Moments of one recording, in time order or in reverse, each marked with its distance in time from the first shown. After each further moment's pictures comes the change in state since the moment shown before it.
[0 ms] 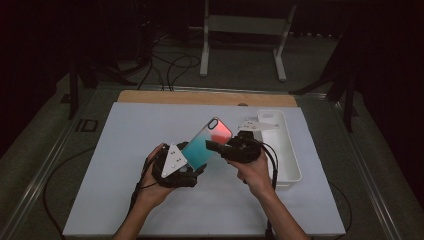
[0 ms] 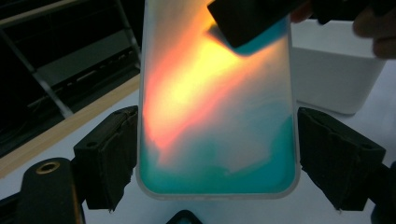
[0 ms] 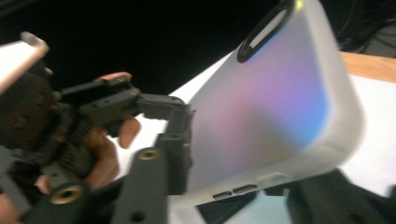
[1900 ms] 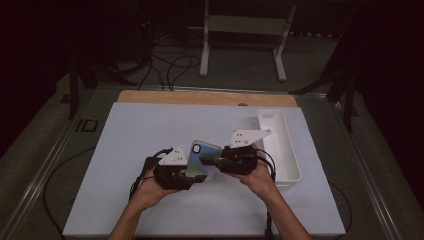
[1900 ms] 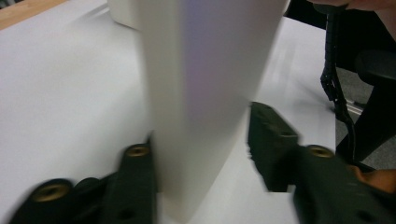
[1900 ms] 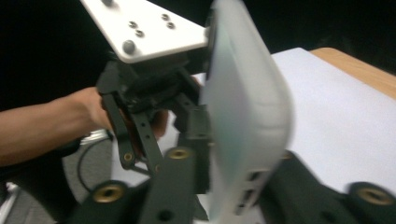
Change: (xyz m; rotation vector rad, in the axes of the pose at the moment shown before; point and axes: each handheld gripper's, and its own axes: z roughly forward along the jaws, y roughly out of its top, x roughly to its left) left arm 0.013 -0.012 0.011 0.148 -0.449 -0.118; right arm 0.024 -0.003 -0.002 0.101 0.191 -0.325
